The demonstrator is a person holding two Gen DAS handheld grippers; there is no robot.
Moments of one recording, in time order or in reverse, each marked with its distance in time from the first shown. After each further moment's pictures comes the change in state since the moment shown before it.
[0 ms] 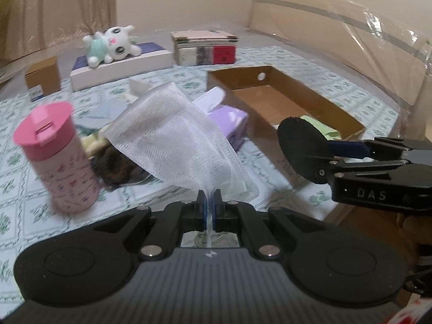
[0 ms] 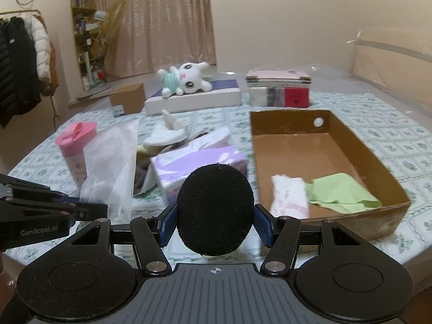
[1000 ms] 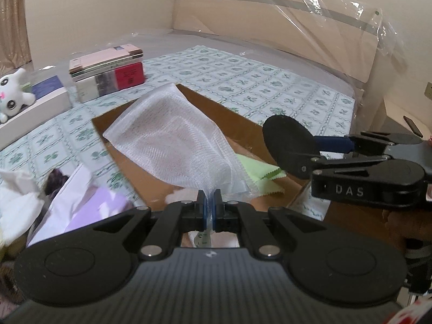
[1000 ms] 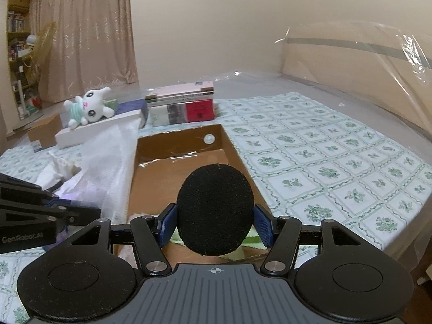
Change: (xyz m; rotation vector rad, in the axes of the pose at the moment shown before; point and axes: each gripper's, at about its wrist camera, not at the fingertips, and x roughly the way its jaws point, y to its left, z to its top) left arm 0.118 -0.112 0.097 0.208 0.006 -0.227; right arm 0.005 -0.150 0.034 0.122 -0.045 -0.236
